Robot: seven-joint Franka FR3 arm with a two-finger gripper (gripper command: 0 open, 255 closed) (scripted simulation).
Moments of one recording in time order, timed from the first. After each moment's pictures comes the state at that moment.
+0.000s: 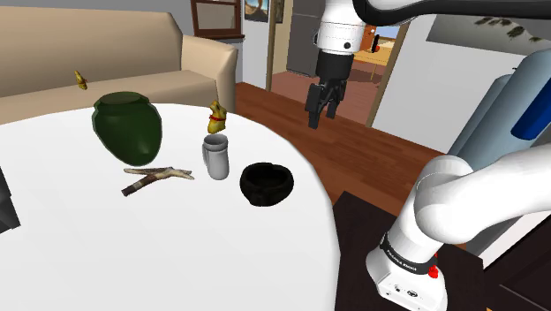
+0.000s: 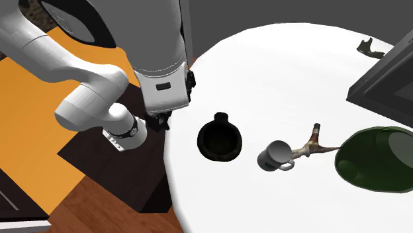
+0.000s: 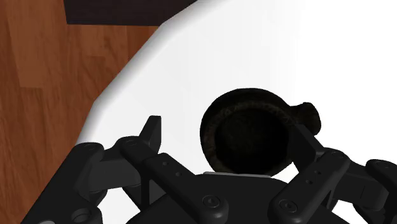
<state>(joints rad) 0.02 -0.76 0.07 -2.38 0.08 1.59 0.10</state>
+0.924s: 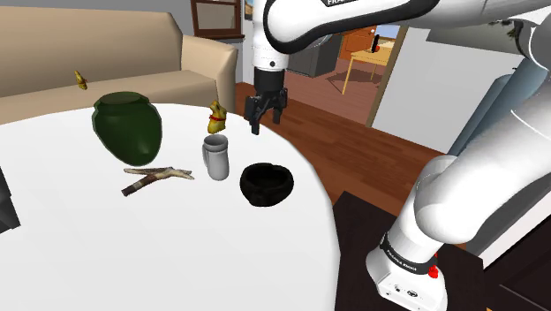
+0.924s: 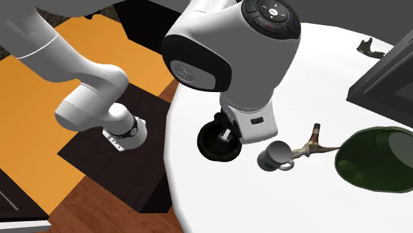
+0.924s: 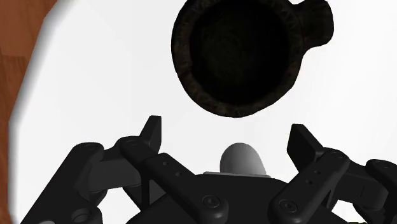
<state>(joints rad) 0.02 -0.31 0.14 -2.16 0.07 1.84 0.15</state>
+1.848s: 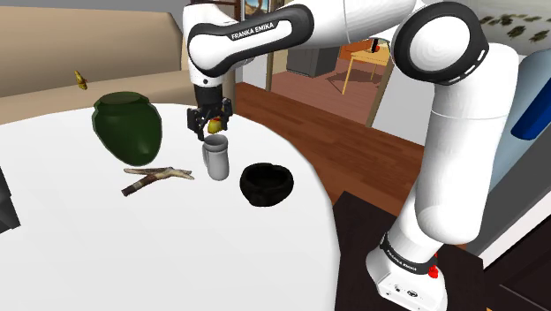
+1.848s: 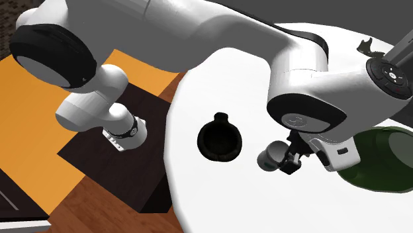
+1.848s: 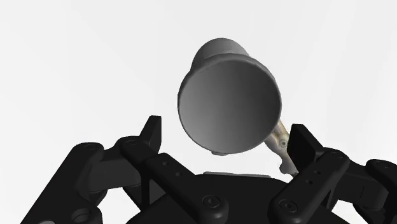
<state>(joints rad) 0.06 0.27 0.19 -1.66 -0.05 1.91 0.25</state>
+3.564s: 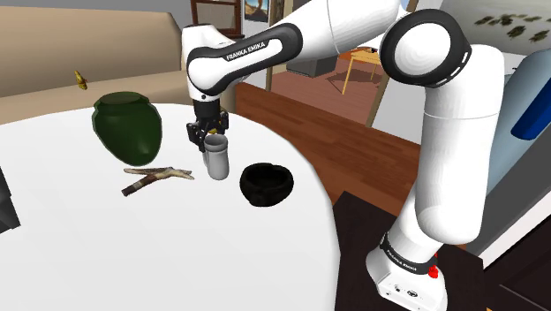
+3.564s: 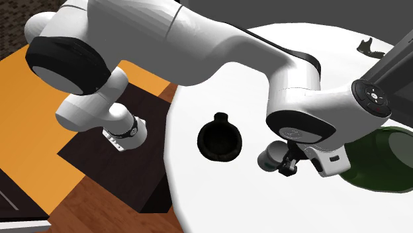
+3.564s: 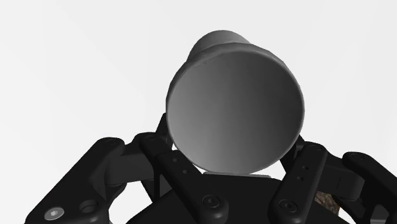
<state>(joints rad) 0.06 0.33 0.19 -1.69 -0.07 1.99 0.26</state>
